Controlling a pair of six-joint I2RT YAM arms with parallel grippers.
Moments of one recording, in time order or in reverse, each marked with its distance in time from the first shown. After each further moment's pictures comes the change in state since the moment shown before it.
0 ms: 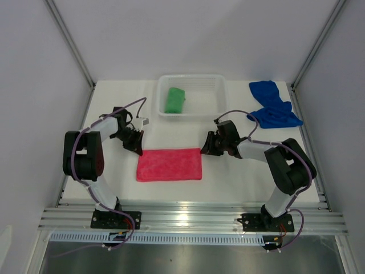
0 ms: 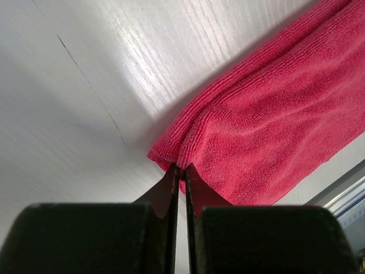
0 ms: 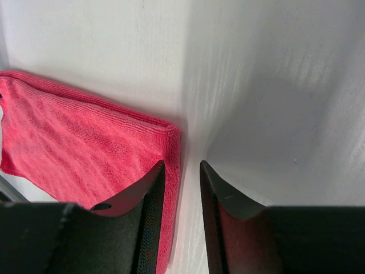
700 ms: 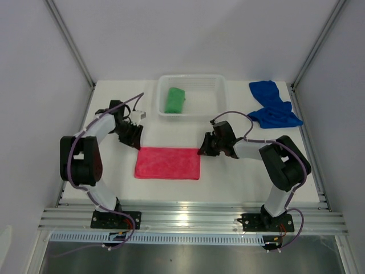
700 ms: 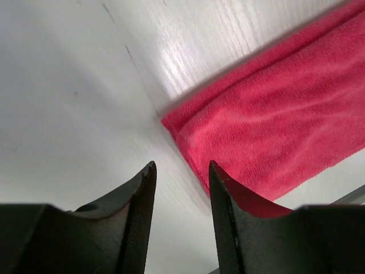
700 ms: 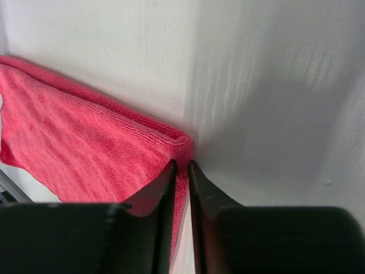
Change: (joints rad) left arm -0.002 -0.004 0.092 -0.041 -0.106 -0.003; right arm 0.029 0.064 0.024 0.052 -0.010 0.033
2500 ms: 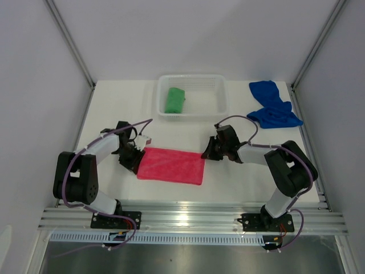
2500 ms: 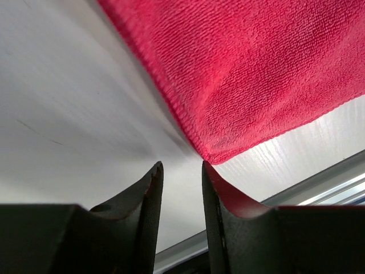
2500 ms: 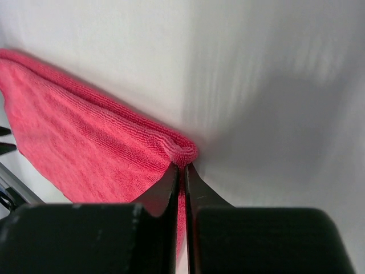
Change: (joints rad) left arm -0.103 -0.261 -0.365 -0.020 -0.143 0.048; right arm -0.004 -0.065 -0.072 -0.006 0.009 0.039
